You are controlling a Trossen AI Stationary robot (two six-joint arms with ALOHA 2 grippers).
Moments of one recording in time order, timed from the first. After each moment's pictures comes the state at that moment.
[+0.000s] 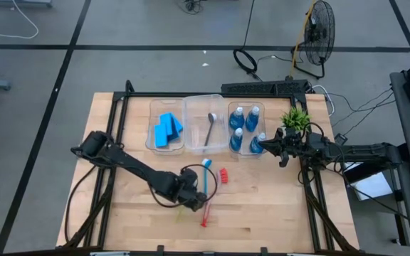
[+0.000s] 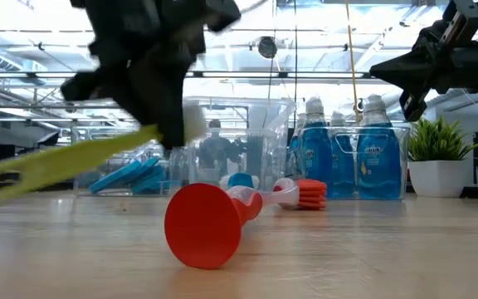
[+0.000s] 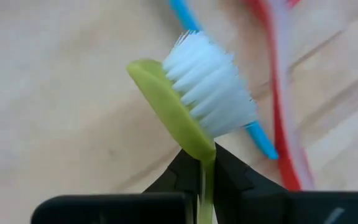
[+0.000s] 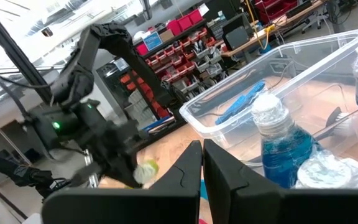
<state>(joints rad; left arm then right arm) -0.43 1.91 1.36 -0.73 -0.28 -1.41 -0.06 0.26 0.03 0.30 0.05 0.53</state>
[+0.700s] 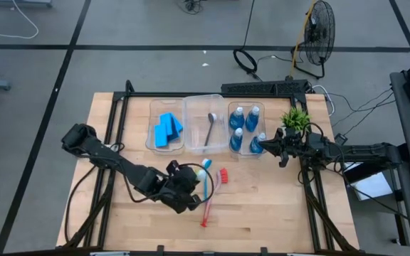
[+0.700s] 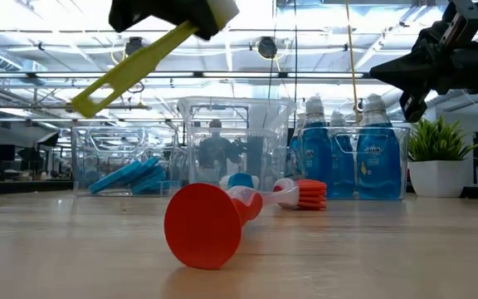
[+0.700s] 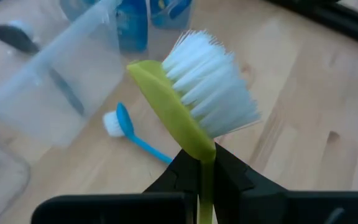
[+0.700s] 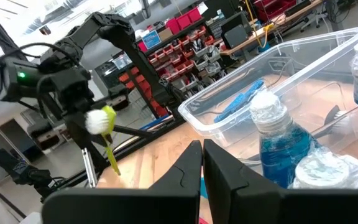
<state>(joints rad) -0.50 1.71 1.36 -0.61 -0.63 -0.91 -0.06 0.26 0.03 0.29 0.05 0.53</state>
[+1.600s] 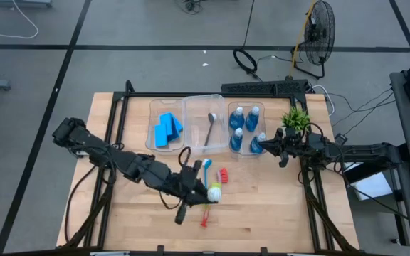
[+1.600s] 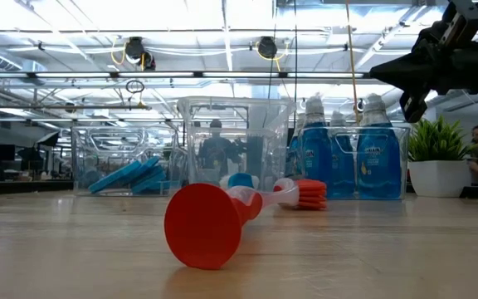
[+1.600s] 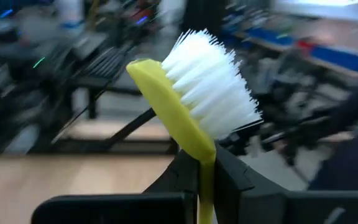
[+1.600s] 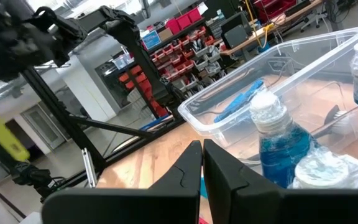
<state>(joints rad) -0.44 1.57 1.36 0.13 -0.13 -0.24 -0.06 0.26 0.03 0.29 0.05 0.53</state>
